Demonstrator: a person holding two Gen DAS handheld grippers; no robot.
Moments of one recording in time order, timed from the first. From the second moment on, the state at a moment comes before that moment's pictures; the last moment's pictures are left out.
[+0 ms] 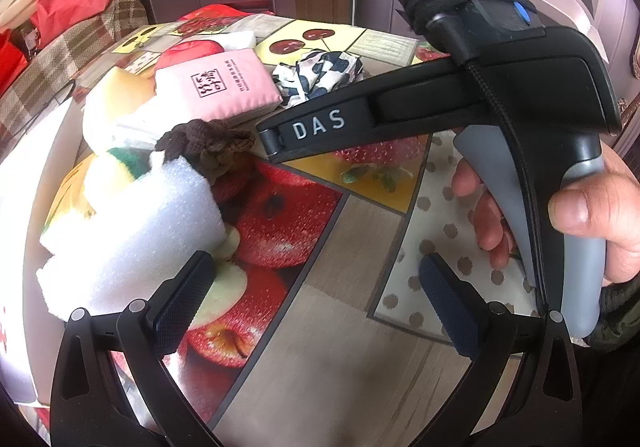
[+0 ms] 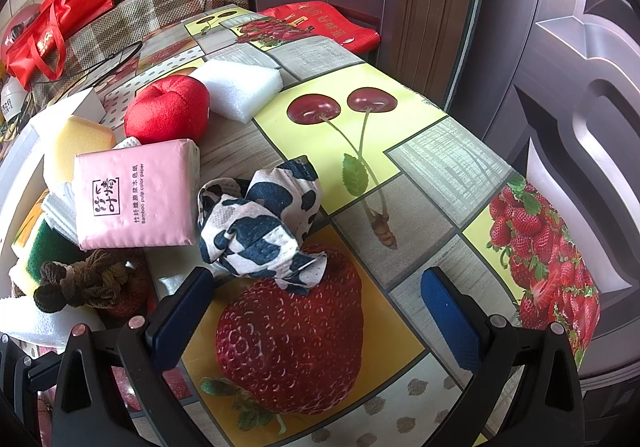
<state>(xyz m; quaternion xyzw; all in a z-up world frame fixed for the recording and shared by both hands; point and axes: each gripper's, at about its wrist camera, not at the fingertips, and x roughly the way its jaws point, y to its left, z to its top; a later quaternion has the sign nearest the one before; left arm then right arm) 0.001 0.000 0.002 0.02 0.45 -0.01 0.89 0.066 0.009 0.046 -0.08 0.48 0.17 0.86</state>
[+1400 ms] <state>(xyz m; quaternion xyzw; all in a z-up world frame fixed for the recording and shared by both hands) -0.187 0.100 0.038 -0.07 0.35 0.12 0.93 0.055 -0.013 0.082 -0.07 0.36 0.33 0.87</state>
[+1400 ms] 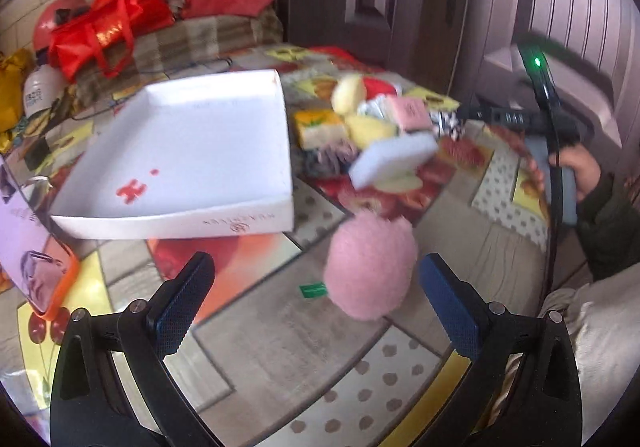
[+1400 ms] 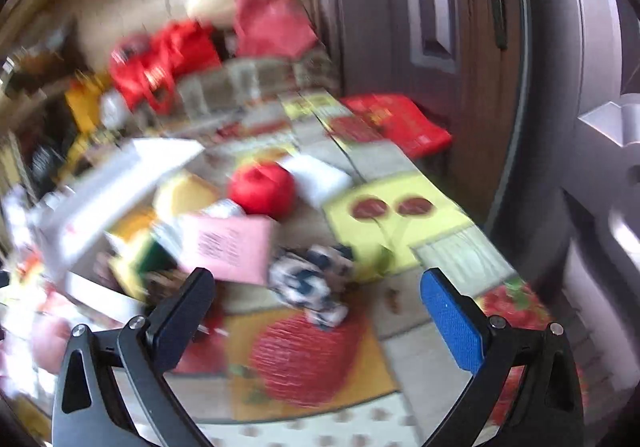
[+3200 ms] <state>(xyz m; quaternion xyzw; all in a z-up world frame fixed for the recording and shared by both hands) -0.183 0.202 0.048 -0.09 0.18 0.42 0.89 -0.032 0.053 0.109 0.01 0.19 0.47 0.86</state>
